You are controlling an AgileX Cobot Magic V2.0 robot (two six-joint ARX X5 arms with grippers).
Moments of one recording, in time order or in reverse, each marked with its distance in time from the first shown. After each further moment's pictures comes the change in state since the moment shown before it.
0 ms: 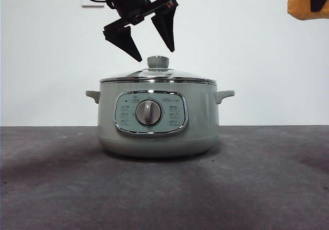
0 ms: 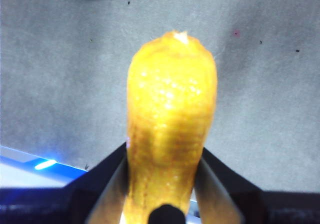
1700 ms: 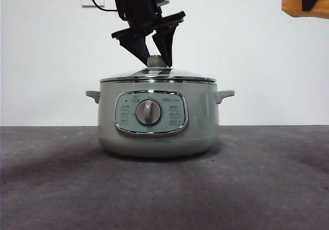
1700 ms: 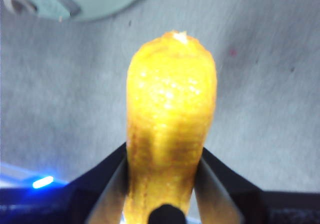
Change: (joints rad) left arm -0.037 0.037 0.004 0.022 -0.123 -0.034; right arm 0.000 -0.004 0.000 0.067 0.018 -0.003
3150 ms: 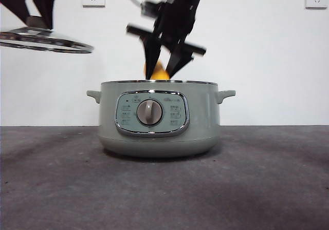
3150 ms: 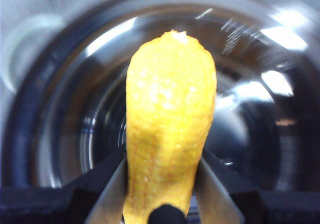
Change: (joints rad) left arm 0.518 -0.216 -0.004 -0.120 -0.012 0.124; right arm 0.091 1.031 0.893 0.243 -0.111 -0.082
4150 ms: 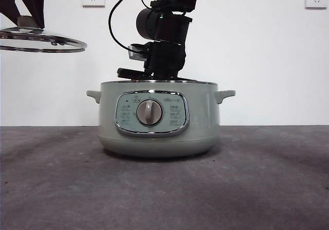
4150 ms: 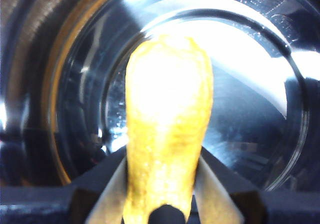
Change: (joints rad) left arm 0.056 0.000 0.000 -0.005 0.084 0.000; right arm 0.032 0.126 0.007 -0.079 0.029 -0.023
